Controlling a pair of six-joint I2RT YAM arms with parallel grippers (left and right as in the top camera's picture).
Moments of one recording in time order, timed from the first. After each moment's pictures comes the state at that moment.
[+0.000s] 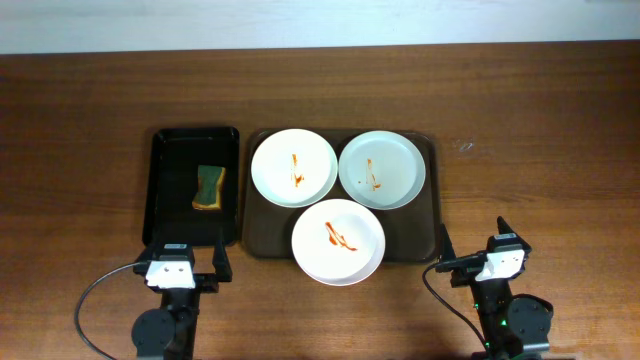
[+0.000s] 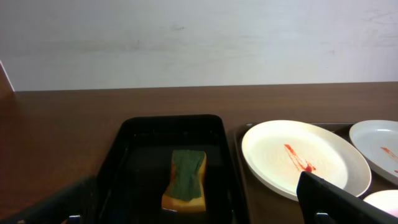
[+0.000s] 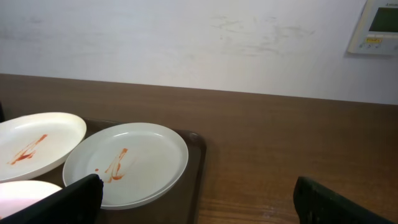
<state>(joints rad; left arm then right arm) 0.00 0.01 0.01 -0.08 0.01 0.01 0.05 0.01 0.01 -0.07 -0.04 -0.04</state>
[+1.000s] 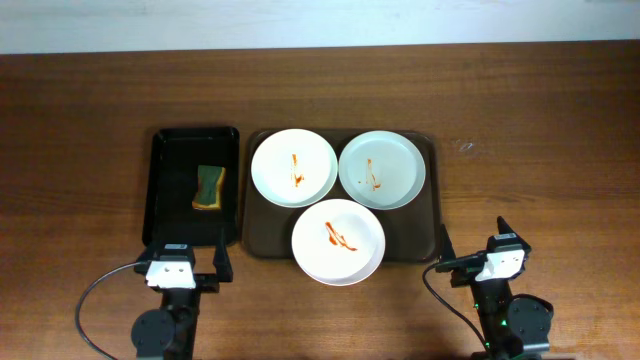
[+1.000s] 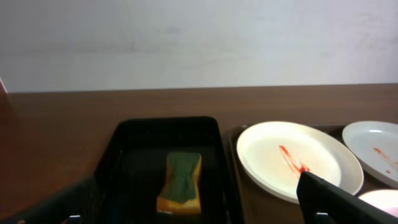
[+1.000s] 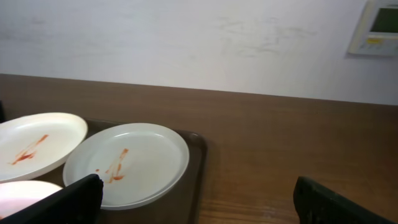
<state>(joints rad) 0.00 0.01 0.01 -0.08 0.02 0.00 0.05 0.01 0.01 -0.07 -0.05 -0.04</state>
